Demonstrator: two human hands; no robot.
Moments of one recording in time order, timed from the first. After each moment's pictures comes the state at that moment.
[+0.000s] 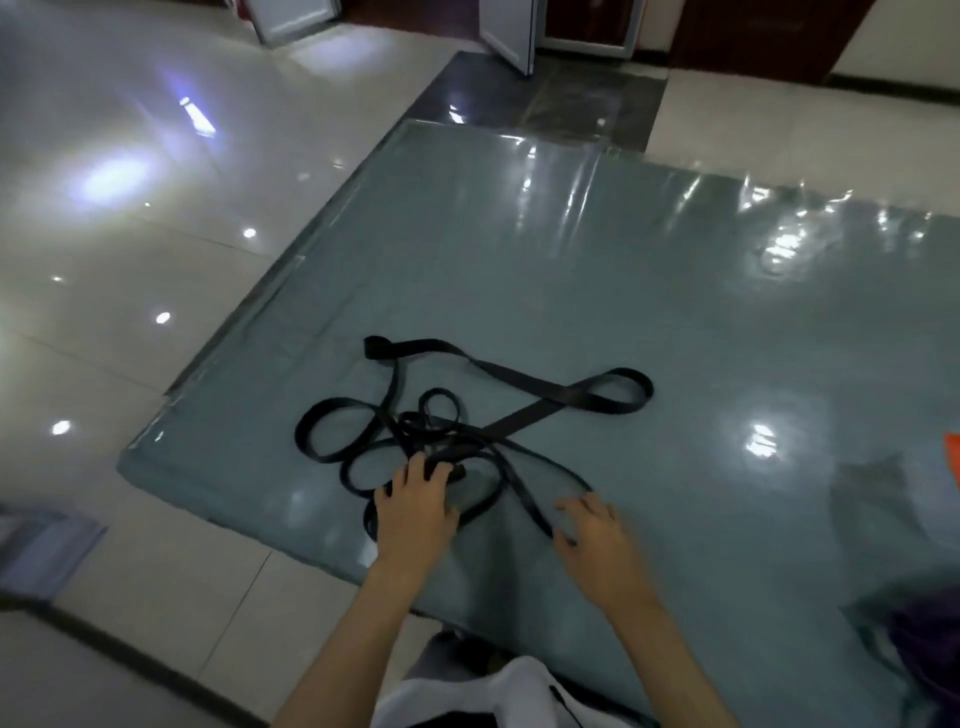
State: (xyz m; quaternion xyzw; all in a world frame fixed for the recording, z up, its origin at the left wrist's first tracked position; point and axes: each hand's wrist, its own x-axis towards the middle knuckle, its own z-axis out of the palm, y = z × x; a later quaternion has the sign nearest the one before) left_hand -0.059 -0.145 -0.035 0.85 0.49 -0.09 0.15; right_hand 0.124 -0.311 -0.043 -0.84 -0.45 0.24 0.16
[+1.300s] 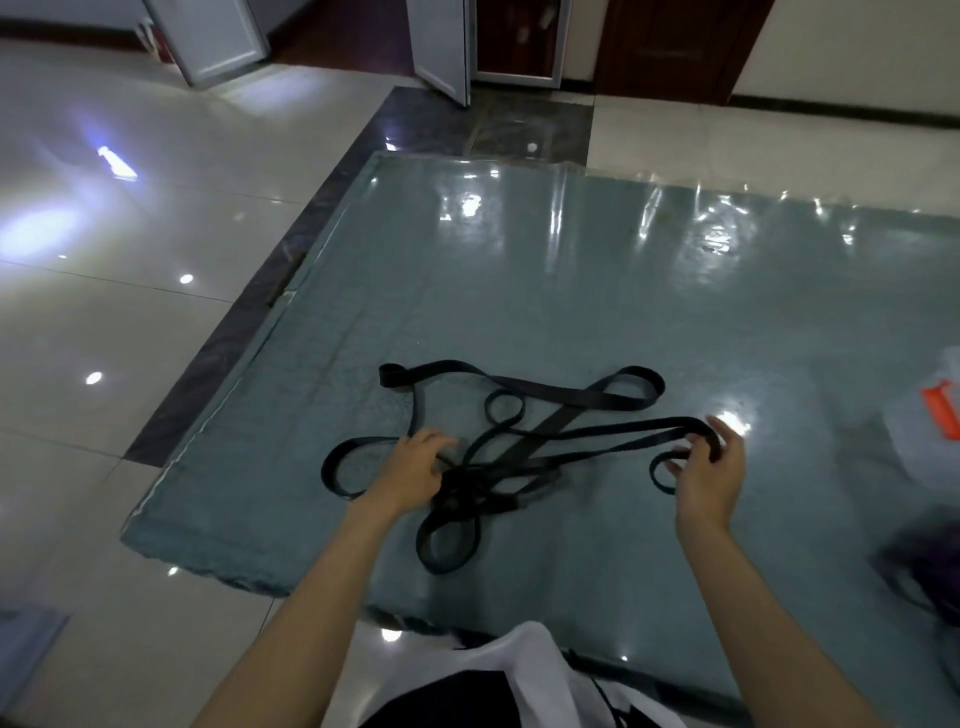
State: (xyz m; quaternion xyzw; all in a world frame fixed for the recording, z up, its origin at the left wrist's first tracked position) left_hand -0.090 0.005 -0.045 0.89 0.31 -0.10 0.32; right_hand 0.158 -0.265 -0.024 -0.75 0.07 0.07 0.66
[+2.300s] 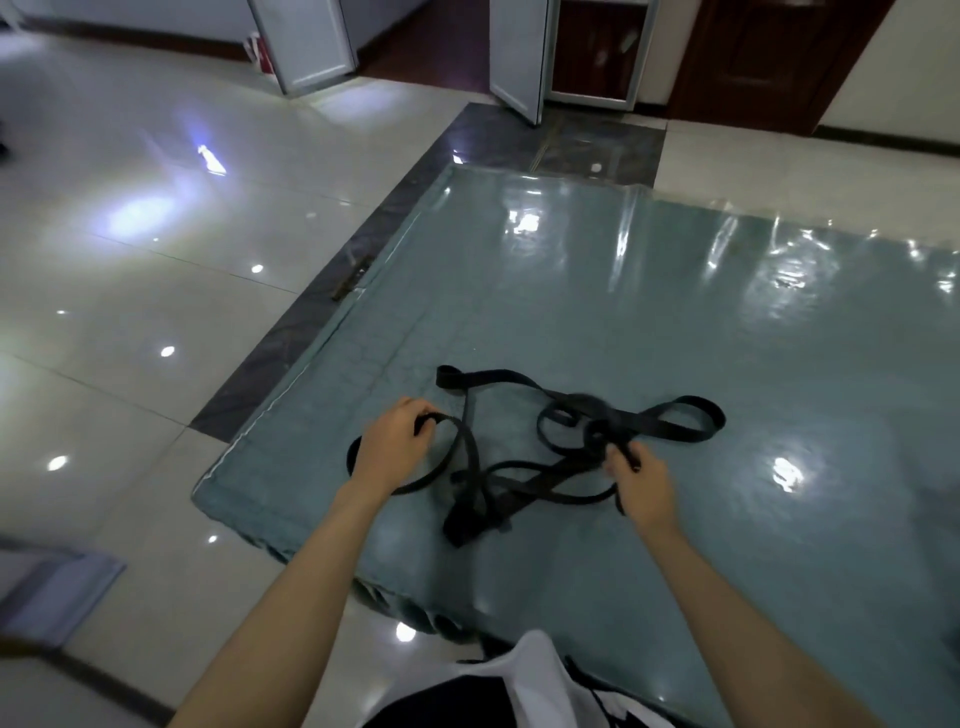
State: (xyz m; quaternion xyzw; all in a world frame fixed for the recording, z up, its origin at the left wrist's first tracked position) left_hand -0.141 0.050 -0.010 0.85 0.42 0.15 0.27; right_hand 0.110 -0.185 -0.048 -0.83 -0.20 0.23 0.47
